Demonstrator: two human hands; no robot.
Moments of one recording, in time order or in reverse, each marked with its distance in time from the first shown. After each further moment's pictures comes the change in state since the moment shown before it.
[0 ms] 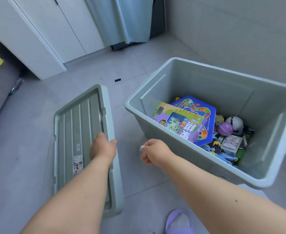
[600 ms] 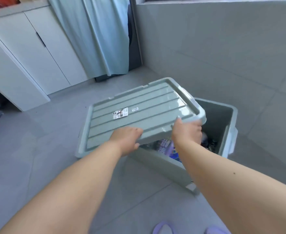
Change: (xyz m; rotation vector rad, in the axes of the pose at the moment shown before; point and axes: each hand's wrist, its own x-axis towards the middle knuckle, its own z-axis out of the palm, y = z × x) left_hand -0.074 0.148 -0.062 0.627 -0.092 1.111; right_hand -0.071 -0.042 -0.139 0.072 1.058 0.074
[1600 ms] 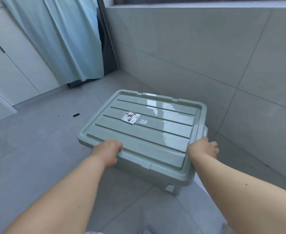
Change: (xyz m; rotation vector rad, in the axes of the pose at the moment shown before) left_hand 0.028 0.025 0.034 -0.129 -0.137 -0.107; right_hand 0.065 0.087 -0.081 -0.378 -0.003 0.216
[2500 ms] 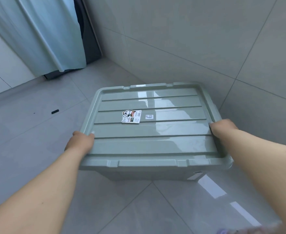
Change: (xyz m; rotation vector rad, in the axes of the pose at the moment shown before) left_hand 0.088 -0.026 0.011 -0.596 0.072 -0.714; right_hand 0.124 -0.001 -0.047 0.126 -0.036 0.032
